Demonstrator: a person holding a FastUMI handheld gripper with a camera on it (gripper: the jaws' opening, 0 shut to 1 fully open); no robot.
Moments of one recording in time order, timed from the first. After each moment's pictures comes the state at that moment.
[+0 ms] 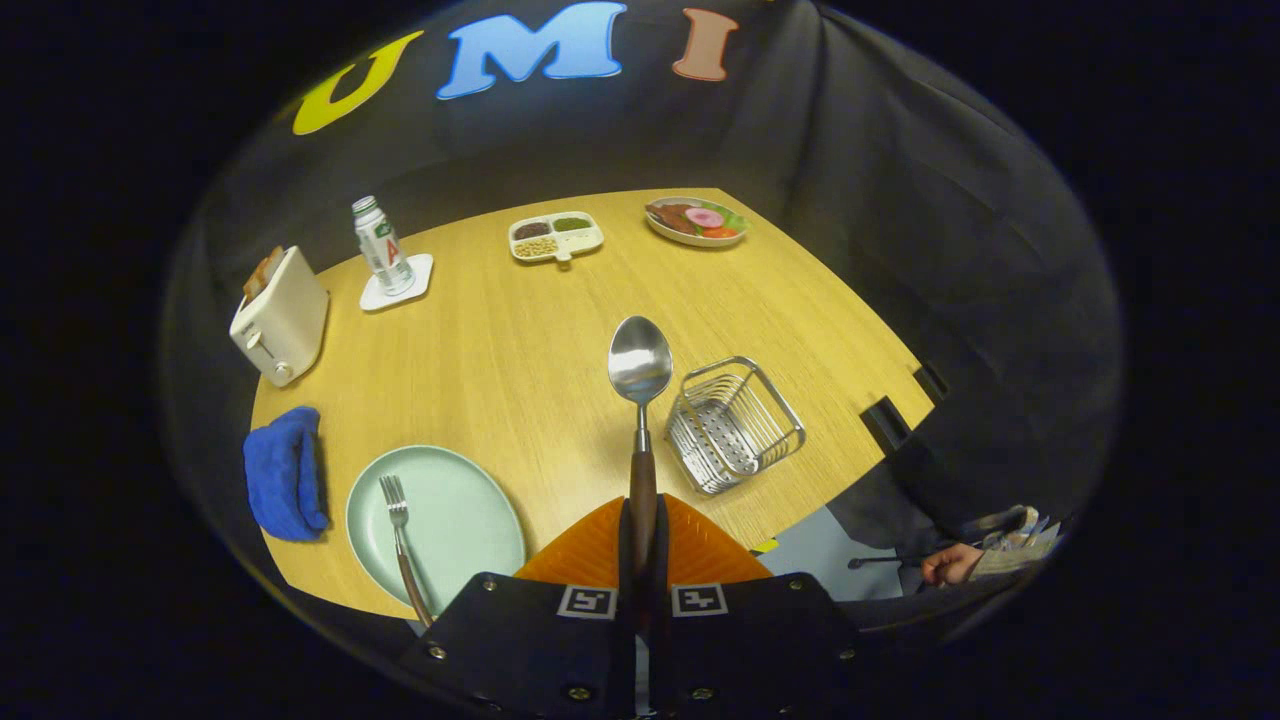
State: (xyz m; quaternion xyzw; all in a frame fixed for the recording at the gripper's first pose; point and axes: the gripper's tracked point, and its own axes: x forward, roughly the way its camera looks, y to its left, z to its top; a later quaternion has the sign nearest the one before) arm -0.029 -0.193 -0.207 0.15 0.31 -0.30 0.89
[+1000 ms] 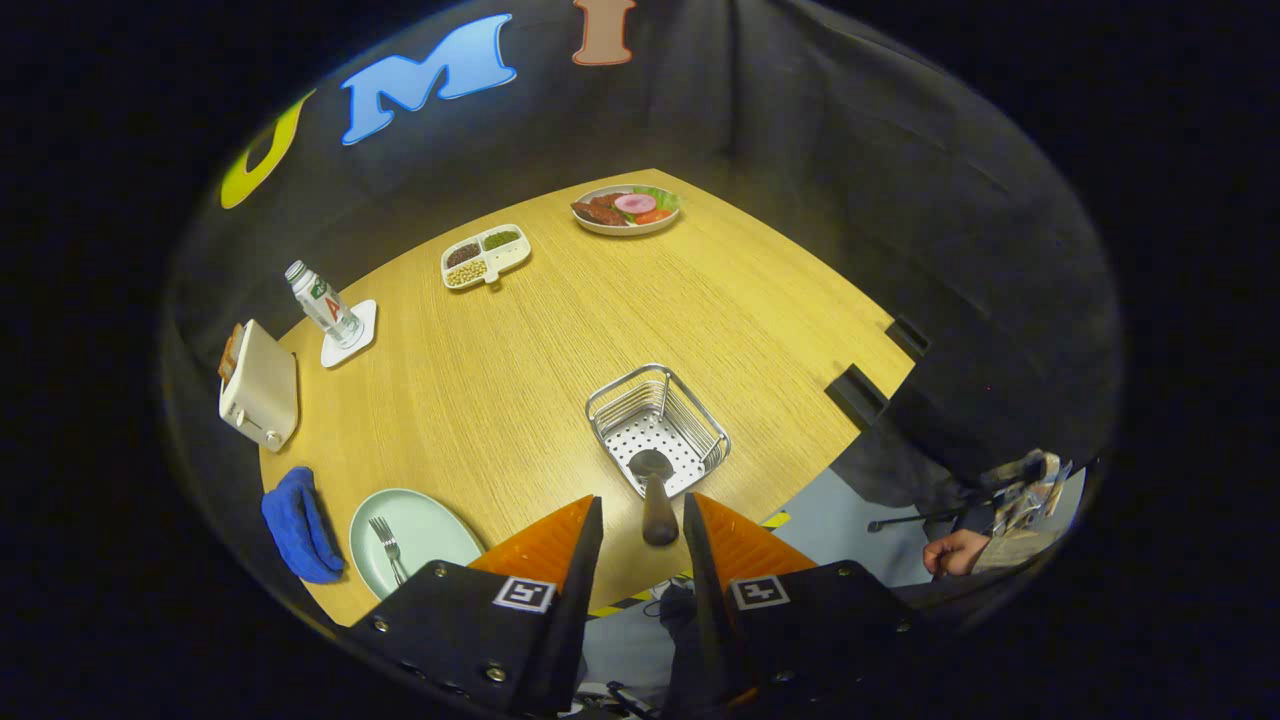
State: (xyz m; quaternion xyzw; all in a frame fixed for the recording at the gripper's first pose) arm -0.042 -0.234 -0.201 0.21 0.30 -0.31 0.88
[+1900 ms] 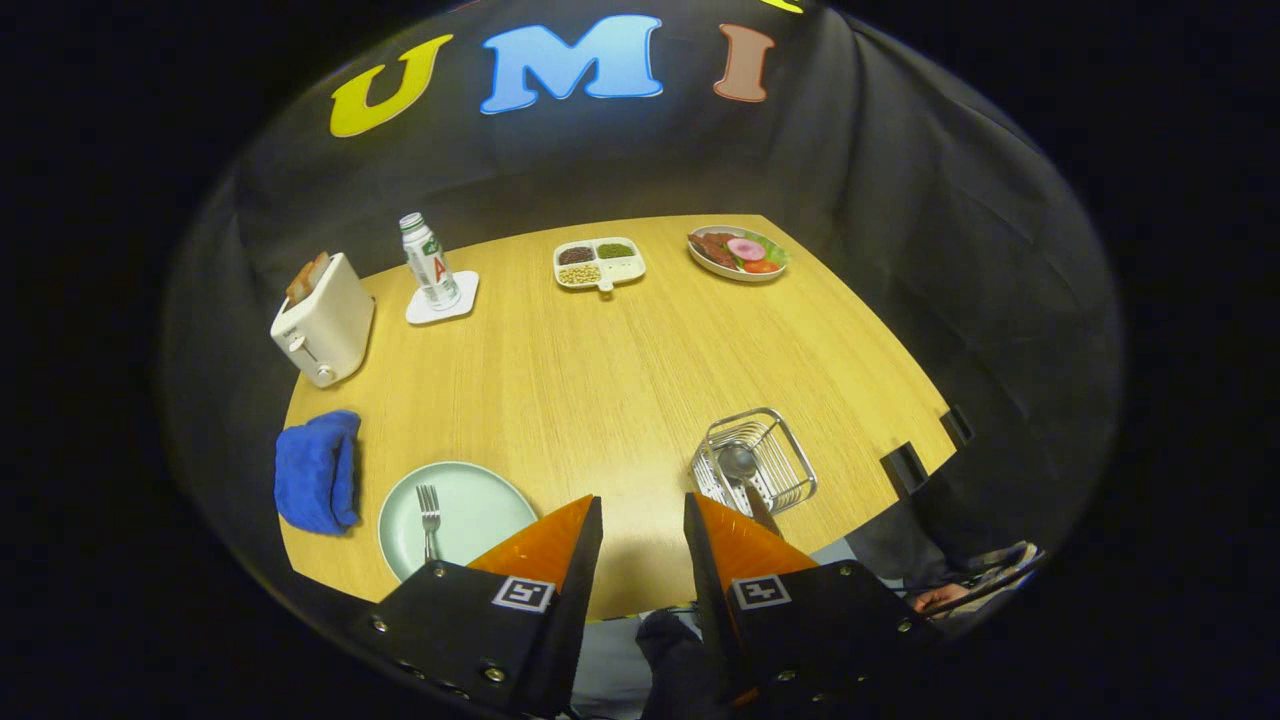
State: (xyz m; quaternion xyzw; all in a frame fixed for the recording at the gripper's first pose) arm -0.005 -0.169 -0.174 0.11 0.28 -0.21 0.93
